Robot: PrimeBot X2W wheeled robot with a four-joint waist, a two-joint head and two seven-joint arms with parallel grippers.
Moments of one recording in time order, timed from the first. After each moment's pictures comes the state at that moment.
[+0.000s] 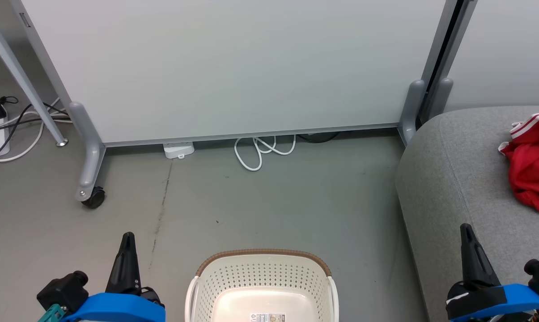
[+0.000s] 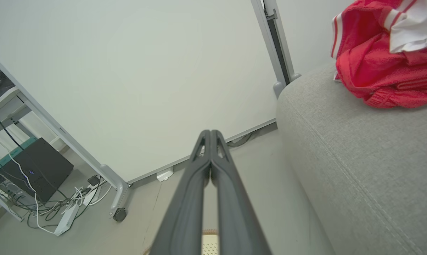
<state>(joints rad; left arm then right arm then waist) 0.00 0.05 -0.01 0.27 -0.50 -0.12 -0.16 -0.01 -0.05 -0.11 0.23 0.49 0.13 -0.16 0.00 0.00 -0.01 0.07</state>
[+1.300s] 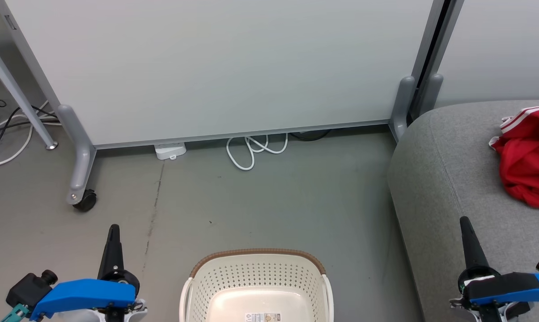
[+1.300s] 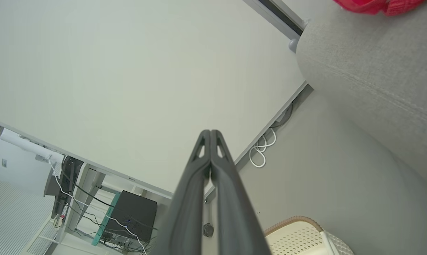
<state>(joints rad) -0.05 0.05 0.05 0.26 -1.04 -0.12 -0.03 -0.05 -0.05 -0.11 0.24 1.03 0.13 -0.03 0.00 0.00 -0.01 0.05</state>
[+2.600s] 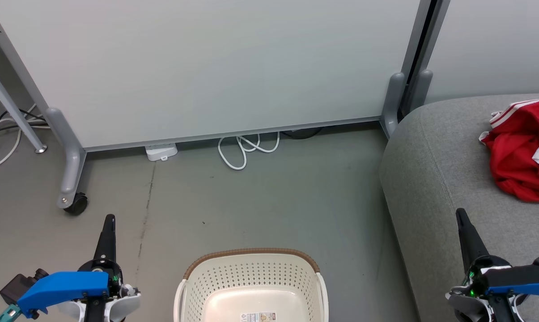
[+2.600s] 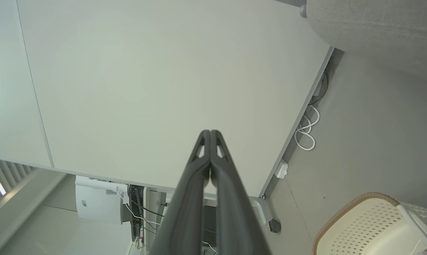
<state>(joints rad) -0.08 0.05 0.09 0.25 -1.41 -0.12 0.06 -0.08 -0.05 -0.11 0.24 1.41 0.13 0.06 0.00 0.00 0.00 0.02</state>
